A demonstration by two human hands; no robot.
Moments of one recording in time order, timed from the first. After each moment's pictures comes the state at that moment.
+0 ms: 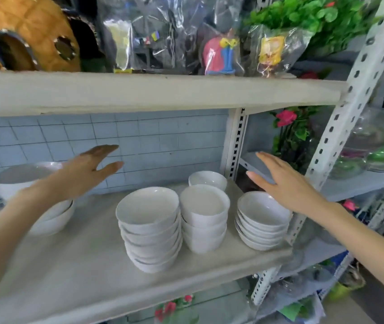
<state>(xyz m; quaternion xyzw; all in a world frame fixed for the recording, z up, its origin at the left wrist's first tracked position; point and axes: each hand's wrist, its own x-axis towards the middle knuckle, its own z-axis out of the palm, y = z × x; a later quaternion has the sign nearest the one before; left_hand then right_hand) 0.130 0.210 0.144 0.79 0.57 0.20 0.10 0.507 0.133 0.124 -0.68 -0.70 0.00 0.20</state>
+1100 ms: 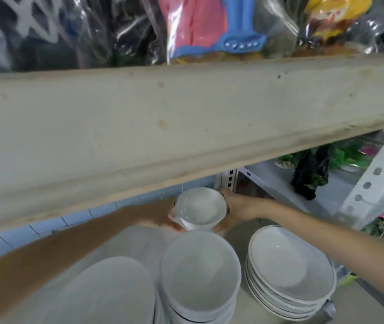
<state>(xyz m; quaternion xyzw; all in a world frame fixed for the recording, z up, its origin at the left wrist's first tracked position) 0.288 0.398 0.022 0.83 0.43 -0.03 0.35 0.525 0.320 0.026 -0.59 -0.73 0.34 0.11</state>
